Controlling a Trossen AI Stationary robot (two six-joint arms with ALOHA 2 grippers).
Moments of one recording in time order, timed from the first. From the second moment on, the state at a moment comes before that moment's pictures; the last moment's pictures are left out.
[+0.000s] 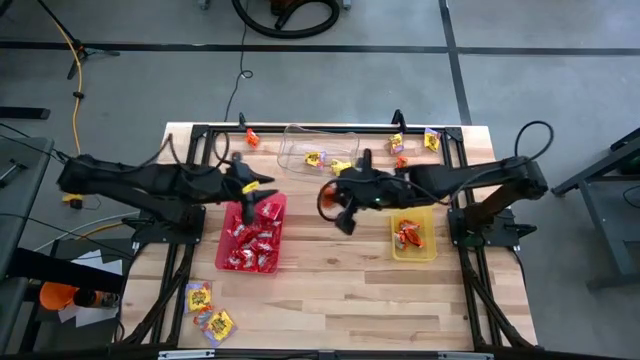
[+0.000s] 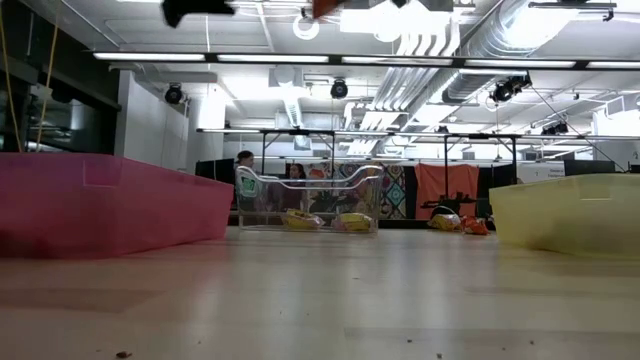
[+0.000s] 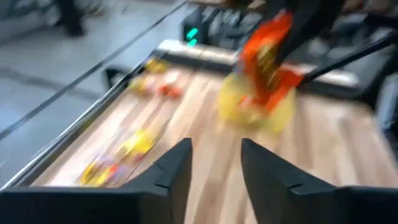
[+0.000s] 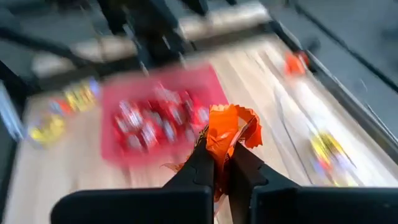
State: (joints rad) left arm -0.15 0.93 0.89 -0.34 -0.41 -0.20; right arm 0.15 1.56 1.54 -0.57 0.34 0.30
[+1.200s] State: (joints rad) left arm -0.15 0.84 0.76 -0.45 -0.45 -0.46; right arm 0.39 1.03 0.77 -0.97 0.09 1.20
